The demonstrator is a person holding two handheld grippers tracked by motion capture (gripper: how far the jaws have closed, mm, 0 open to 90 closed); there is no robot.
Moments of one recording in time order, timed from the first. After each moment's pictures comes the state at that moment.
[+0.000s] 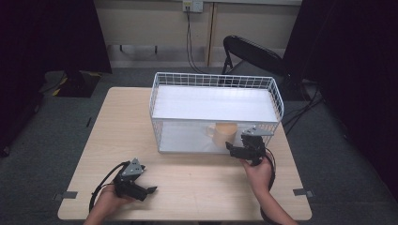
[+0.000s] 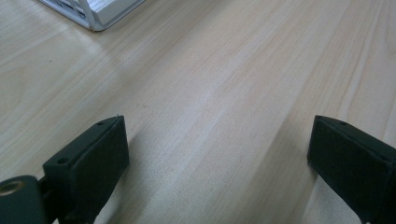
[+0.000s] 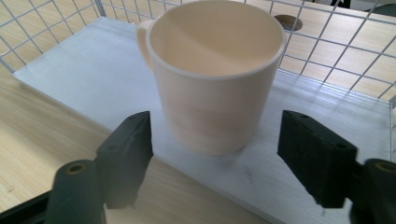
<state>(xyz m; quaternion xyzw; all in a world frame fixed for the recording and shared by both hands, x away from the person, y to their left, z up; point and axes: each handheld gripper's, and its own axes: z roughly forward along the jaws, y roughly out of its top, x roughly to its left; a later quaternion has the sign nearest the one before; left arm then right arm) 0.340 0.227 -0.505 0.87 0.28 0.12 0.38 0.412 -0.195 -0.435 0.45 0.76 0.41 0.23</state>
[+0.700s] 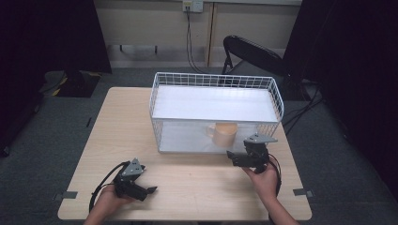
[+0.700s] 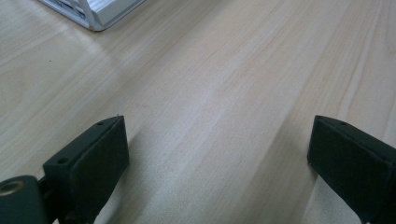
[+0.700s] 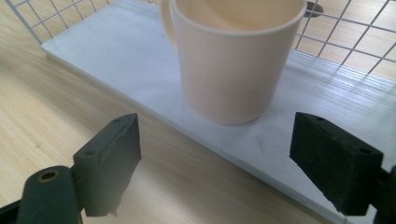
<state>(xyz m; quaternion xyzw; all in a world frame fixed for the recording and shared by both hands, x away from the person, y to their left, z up) 0.340 0.227 -0.505 0.87 0.28 0.12 0.38 0.393 -0.205 -0.441 0.43 0.78 0.41 0.20</state>
